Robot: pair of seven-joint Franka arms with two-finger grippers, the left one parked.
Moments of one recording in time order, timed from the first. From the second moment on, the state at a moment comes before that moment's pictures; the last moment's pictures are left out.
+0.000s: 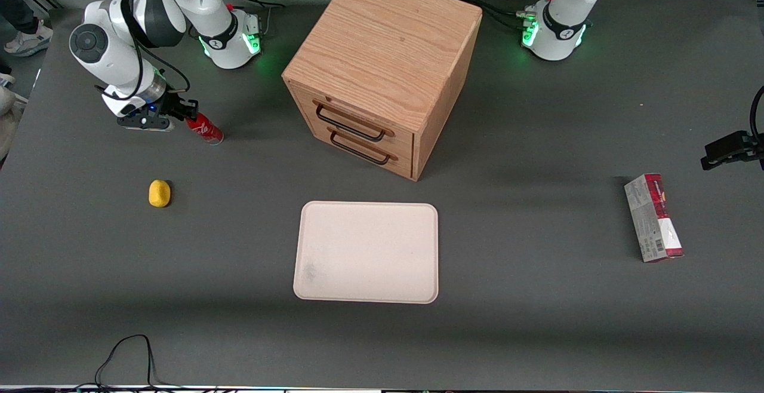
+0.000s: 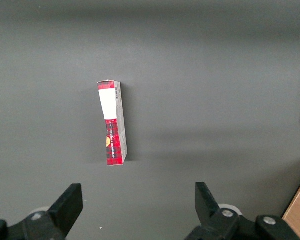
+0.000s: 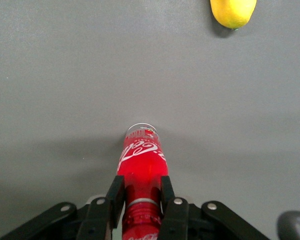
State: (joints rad) arm 0.19 -0.41 -0.26 -2.80 -0.20 2.28 0.21
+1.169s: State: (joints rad) arm 0.14 0.00 -0.01 -1.74 -0.09 1.58 0.22
